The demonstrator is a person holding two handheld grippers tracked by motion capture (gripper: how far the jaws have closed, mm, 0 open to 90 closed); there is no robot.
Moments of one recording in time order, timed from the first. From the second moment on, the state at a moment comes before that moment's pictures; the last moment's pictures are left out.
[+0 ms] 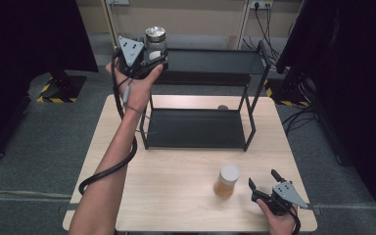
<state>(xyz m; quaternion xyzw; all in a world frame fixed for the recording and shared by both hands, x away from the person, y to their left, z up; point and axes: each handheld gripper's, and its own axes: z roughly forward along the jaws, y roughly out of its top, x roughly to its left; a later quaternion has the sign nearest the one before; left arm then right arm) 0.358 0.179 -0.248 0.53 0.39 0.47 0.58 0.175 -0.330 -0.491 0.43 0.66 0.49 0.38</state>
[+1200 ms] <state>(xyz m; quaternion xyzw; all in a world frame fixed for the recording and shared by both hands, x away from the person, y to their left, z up) 0.307 0.187 -0.315 0.55 0.35 0.46 0.61 0.175 -0.330 -0.491 0.42 0.66 0.49 0.38</state>
